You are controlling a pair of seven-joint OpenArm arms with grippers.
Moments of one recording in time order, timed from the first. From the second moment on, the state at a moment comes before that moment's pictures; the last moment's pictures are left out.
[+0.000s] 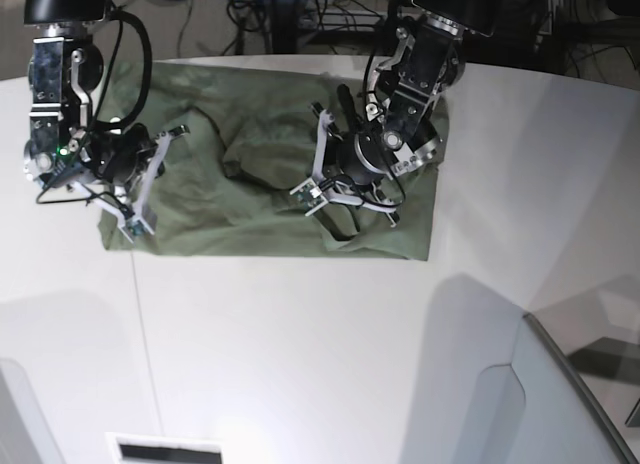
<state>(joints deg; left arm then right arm) 4.9 -4.1 17.5 83.8 21.7 -30.1 34.0 -7.0 7.6 5.6 94.2 11.5 27.9 -68.5</state>
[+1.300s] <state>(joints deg) 6.4 -5.9 0.5 88.2 21.5 -30.1 34.4 -6.5 7.3 5.2 94.2 11.5 27.7 -68.7</state>
